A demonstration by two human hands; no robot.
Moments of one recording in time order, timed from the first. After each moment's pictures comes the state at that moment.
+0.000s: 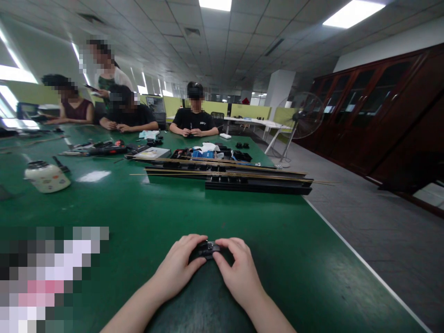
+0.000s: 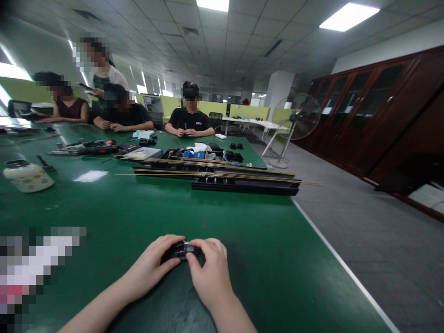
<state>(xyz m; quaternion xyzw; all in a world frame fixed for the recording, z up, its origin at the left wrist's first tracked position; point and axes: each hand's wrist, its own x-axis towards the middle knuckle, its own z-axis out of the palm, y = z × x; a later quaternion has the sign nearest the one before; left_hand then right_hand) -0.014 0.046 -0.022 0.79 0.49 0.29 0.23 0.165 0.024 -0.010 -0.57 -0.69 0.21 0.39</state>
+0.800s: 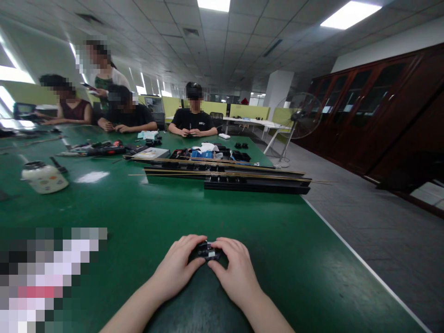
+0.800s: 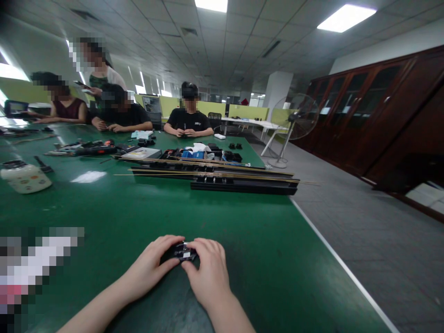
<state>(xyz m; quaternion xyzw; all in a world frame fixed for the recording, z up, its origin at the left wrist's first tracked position) -0.013 0.045 -0.024 0.80 0.48 0.28 0.21 0.164 0.023 -0.009 -0.57 -0.72 0.21 0.33</state>
